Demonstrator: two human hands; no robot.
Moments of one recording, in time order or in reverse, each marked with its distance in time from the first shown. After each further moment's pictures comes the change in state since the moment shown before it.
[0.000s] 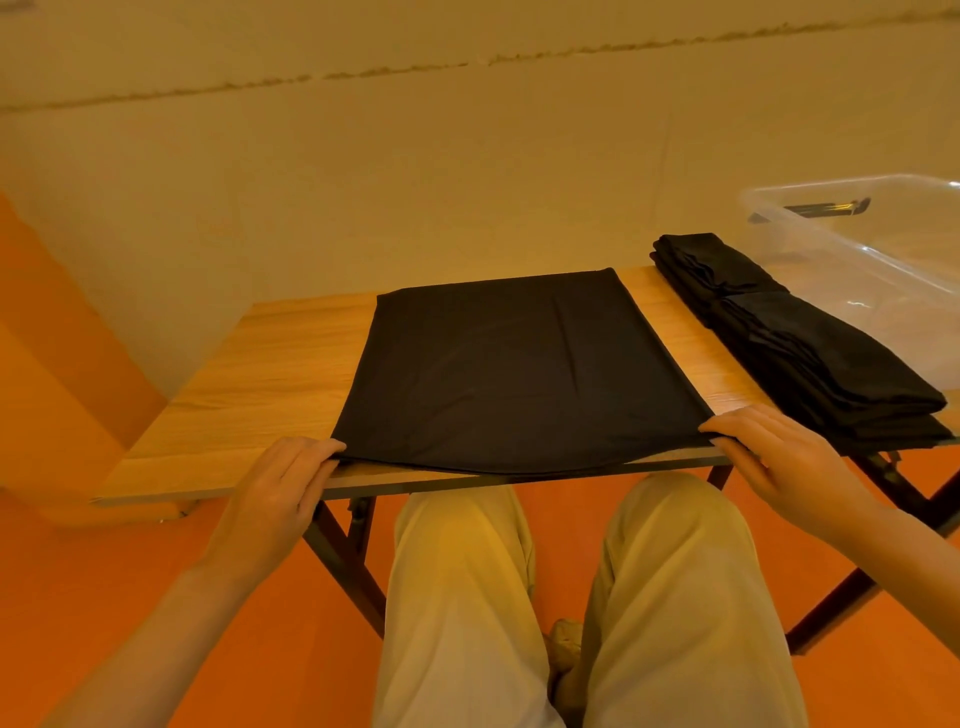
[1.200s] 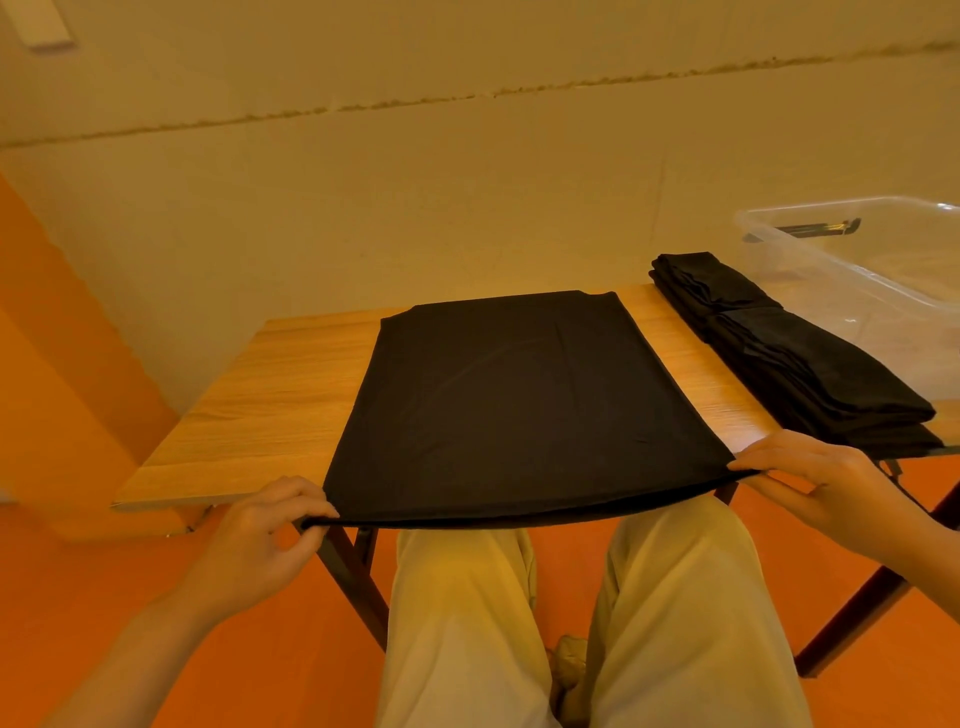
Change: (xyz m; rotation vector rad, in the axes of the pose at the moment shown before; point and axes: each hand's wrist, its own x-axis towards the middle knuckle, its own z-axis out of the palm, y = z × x) left_hand -0.026 -0.004 -0.028 -0.324 -0.172 -0.080; right_hand -0.021 0.008 -0.031 0.264 -0.157 0.072
